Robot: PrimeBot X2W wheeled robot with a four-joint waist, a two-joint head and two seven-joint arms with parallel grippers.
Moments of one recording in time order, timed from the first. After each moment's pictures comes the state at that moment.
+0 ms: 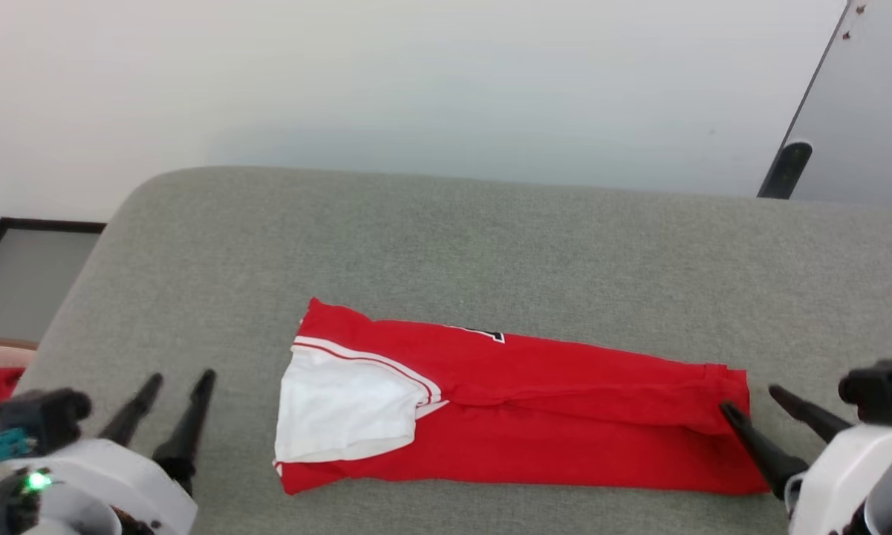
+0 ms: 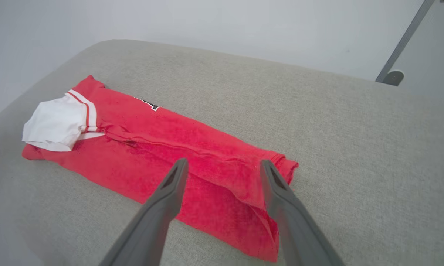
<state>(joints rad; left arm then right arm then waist) -0.25 0.93 -0.72 -0.06 -1.27 0.28 -0.26 -0.05 -0.45 0.17 -0.13 0.58 0.13 0.44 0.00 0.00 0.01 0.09</state>
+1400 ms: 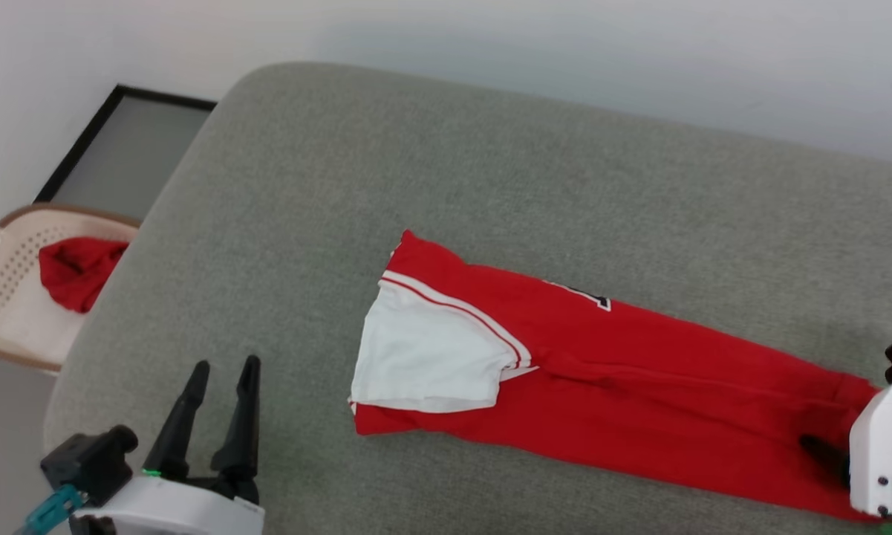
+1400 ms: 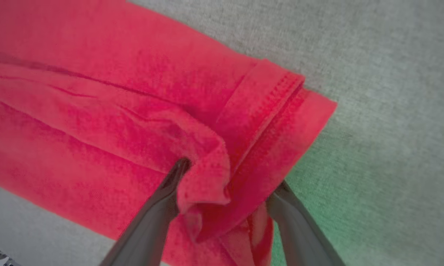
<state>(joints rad) -0.02 0.41 -0.24 0.01 -0.78 0.03 -0.26 -0.17 -0.40 -0.02 0.16 0.49 0.13 0.90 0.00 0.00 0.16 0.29</state>
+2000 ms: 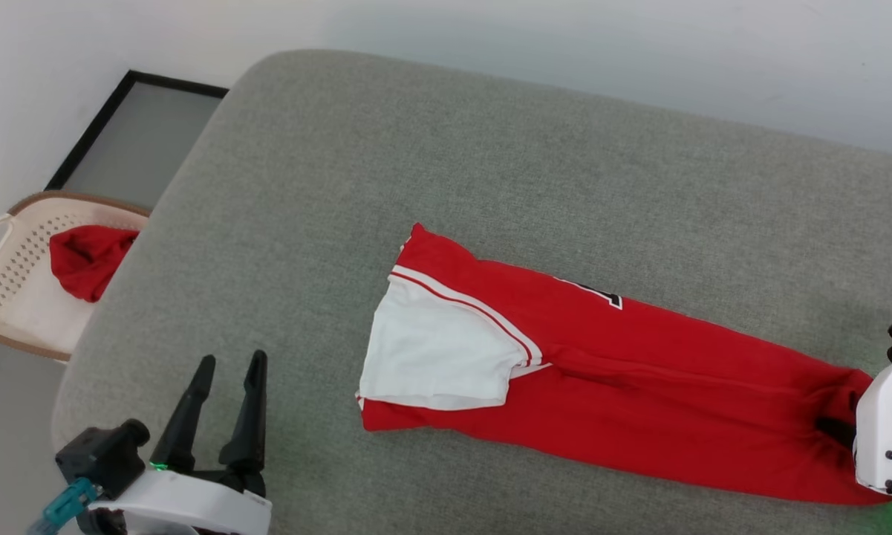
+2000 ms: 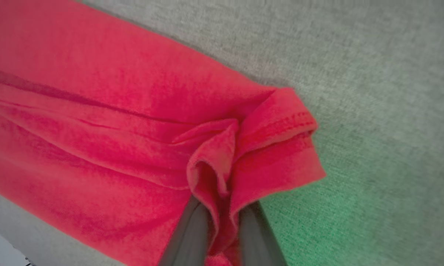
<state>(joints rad) -0.06 0.34 -0.20 0.08 -0.69 -0.03 -0.26 -0.27 -0.43 0.00 0.27 0.56 0.13 0.92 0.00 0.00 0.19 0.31</state>
